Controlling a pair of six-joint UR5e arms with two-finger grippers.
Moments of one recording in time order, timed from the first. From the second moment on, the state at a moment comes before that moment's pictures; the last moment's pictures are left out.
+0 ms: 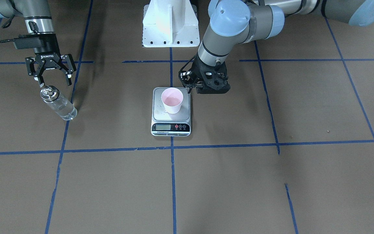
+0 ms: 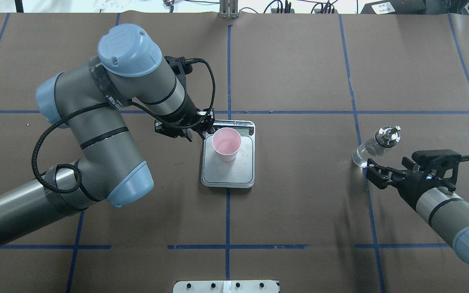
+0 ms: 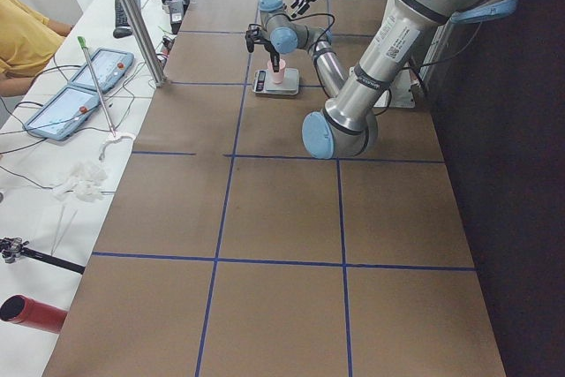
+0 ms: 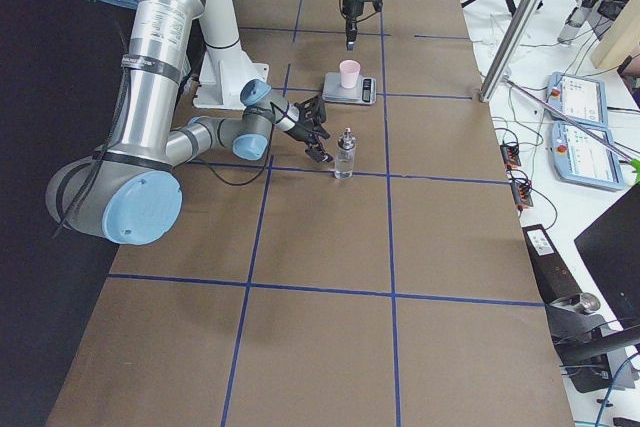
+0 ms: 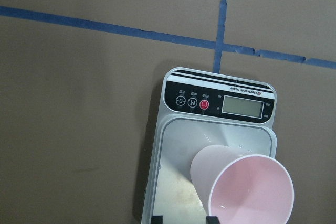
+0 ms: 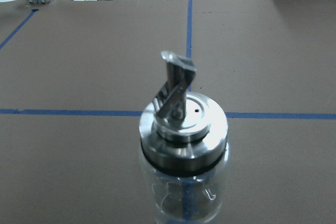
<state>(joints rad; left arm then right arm) -0.65 -2.29 -1.72 -1.61 -2.10 -1.30 0.25 -1.85 2.05 -0.81 0.95 1.32</state>
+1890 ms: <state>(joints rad) -0.66 -2.29 -1.72 -1.60 -2.10 -1.30 0.21 -1.71 1.82 -0.81 0.69 1.37</state>
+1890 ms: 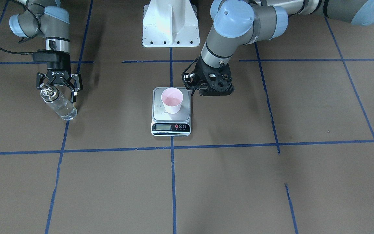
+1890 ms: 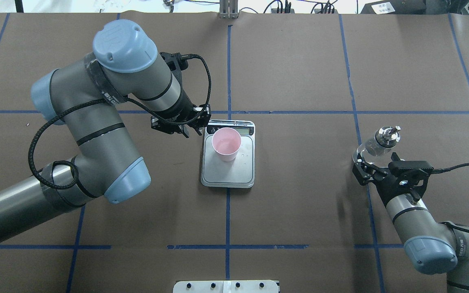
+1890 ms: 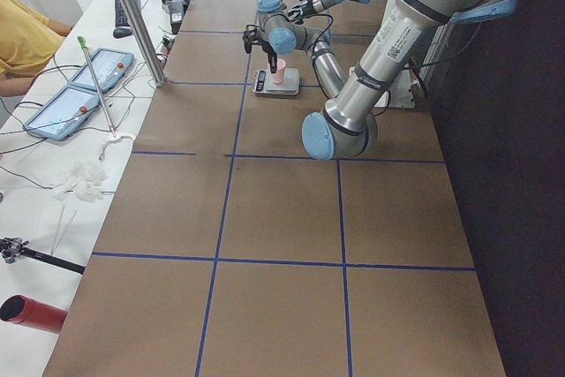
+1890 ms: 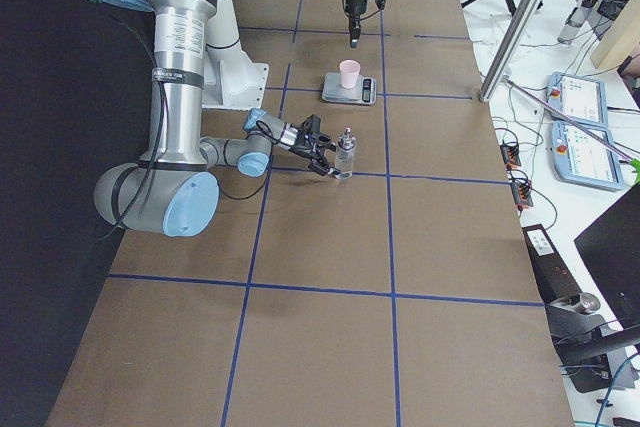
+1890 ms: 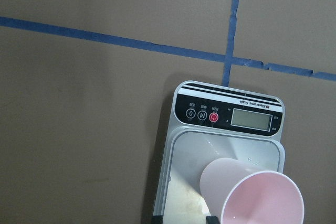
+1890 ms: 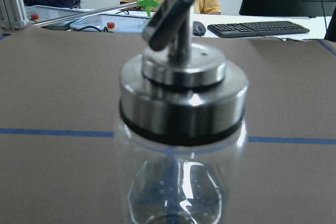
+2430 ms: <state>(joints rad) -0.67 -2.29 -1.72 -1.60 -2.10 -1.30 0.21 -1.69 1.81 -0.81 0.68 1.37</state>
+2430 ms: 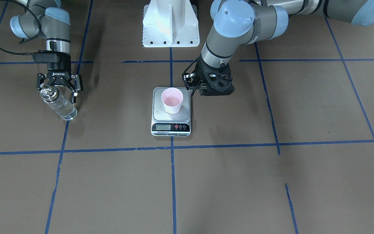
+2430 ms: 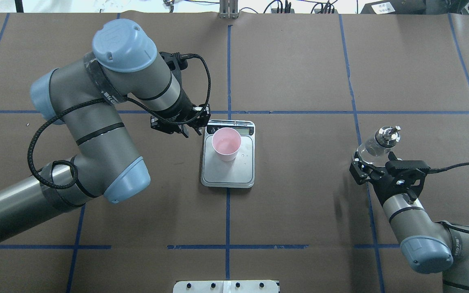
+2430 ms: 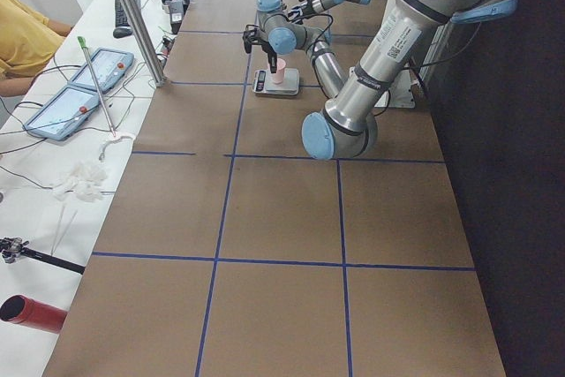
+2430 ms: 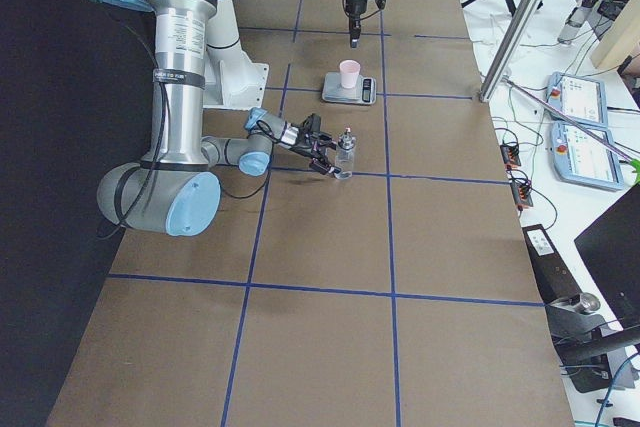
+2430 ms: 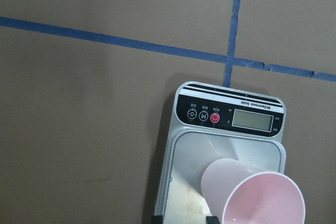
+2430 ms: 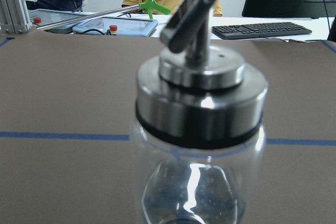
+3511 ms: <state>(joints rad) -0.67 -2.27 -1.73 -1.60 -2.10 -1.30 0.25 -1.64 1.77 -0.81 0.67 1.37</state>
